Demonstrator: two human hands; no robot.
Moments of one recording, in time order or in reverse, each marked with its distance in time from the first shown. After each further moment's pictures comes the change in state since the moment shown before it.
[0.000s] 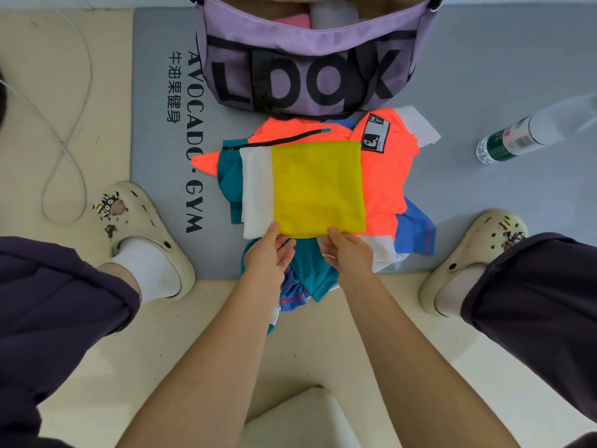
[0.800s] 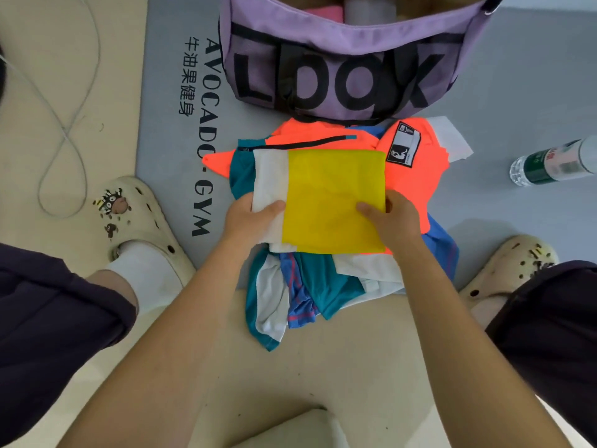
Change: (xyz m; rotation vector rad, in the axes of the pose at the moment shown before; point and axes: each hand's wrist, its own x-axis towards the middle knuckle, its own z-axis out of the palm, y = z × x) left_hand 0.045 0.082 -0.011 0.775 -0.040 0.542; right_hand 0.048 -0.084 0.001 -0.848 -0.056 -0.564
